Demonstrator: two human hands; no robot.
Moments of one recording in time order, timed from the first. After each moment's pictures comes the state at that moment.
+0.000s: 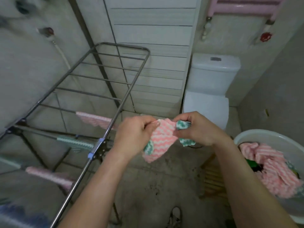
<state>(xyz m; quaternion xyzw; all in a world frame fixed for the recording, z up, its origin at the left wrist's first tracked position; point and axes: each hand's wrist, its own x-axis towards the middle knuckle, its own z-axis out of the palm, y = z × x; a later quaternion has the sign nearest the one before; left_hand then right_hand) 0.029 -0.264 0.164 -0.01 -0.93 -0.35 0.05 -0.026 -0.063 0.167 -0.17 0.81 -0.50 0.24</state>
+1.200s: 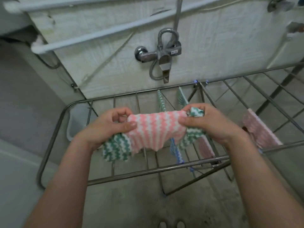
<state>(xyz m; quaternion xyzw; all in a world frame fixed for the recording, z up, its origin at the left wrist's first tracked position) 0.437 -0.498 0.224 0.38 -0.67 -0.59 0.24 0.165 -0.428 0.216 -0.51 0.51 -0.43 0.55</state>
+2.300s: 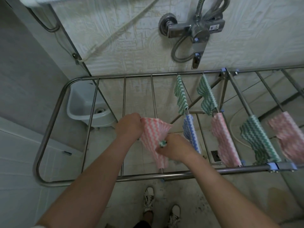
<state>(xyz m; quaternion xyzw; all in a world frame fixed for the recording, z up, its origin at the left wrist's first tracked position) 0.434 -0.580 0.060 0.69 -0.71 -0.16 0.02 0.283 -0.498 0.077 -0.60 0.70 0.00 0.39</state>
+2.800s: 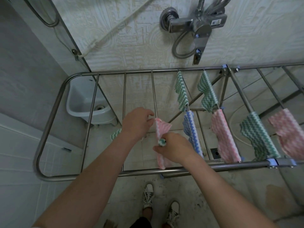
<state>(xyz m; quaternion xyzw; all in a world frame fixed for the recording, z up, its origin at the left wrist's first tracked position) 0.425 -0.575 0.062 0.59 -0.78 -0.18 0.09 0.290 -0.485 0.078 -0.62 0.70 0.00 0.36</state>
